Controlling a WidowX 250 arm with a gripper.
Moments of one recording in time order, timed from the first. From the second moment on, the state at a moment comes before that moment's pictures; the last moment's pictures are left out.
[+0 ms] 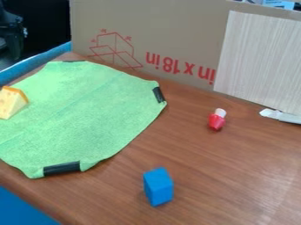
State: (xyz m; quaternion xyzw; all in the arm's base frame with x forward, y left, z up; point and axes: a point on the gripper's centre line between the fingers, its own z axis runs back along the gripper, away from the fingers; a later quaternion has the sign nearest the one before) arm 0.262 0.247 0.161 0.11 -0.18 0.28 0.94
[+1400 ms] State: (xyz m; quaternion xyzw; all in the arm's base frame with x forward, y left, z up) arm 0.382 0.088 0.102 0.11 -0.24 0.30 0.92
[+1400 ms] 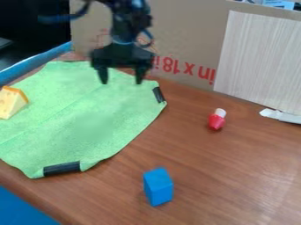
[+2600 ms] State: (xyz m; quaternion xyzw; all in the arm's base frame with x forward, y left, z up) arm 0.433 0.068 0.053 0.14 -0.25 0.32 0.90
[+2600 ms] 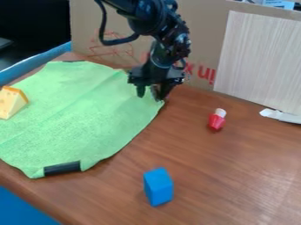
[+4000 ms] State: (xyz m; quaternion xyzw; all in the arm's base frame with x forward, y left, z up) arm 0.359 0.160 0.116 0.01 -0.25 0.32 0.91
